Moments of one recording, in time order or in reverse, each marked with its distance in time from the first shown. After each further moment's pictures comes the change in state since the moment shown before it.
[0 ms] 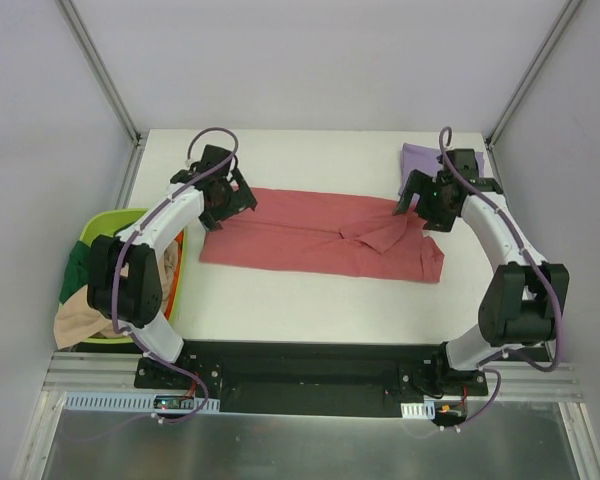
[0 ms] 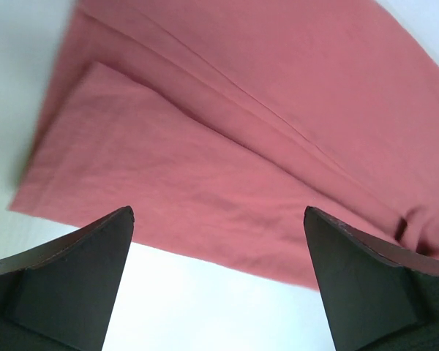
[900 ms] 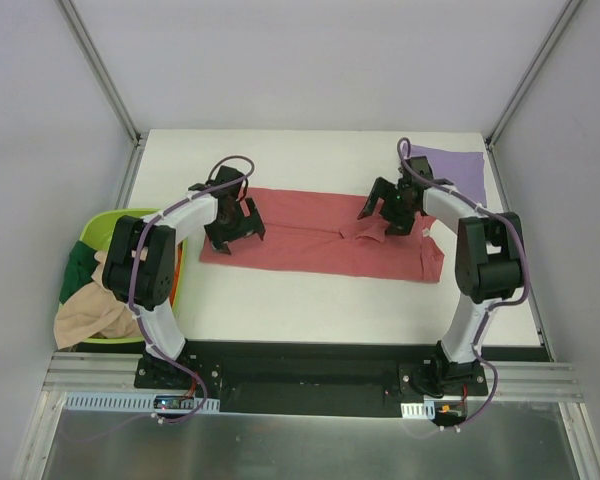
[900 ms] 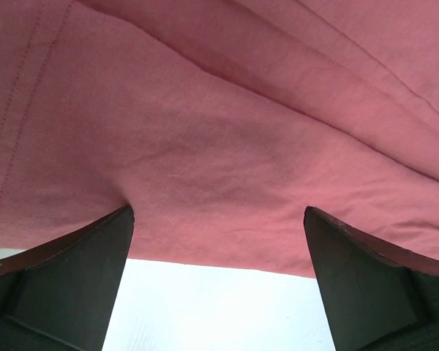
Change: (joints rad) left arm -0.037 0.140 -0.101 0.060 0.157 0.097; right arm 0.137 0.262 -0.048 0.231 -0.105 0.158
